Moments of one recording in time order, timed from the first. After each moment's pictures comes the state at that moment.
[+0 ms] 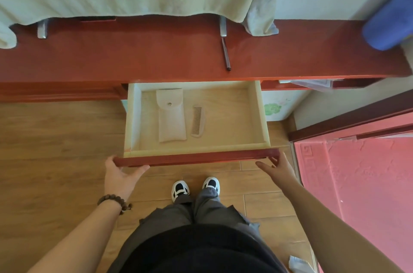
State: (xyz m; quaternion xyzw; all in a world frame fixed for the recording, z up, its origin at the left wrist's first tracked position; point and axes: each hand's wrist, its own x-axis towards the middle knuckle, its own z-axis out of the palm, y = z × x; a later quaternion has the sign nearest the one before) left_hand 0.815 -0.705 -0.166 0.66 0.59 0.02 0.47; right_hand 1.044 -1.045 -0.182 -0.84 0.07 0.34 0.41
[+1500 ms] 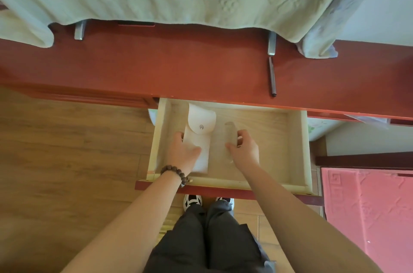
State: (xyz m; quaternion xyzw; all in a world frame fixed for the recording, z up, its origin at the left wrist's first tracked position) left_hand 0.956 -0.683 -0.168 0.70 0.52 -0.04 0.48; right_hand 1.070 -0.808 -0.173 -0.86 -0.04 0.35 0.37
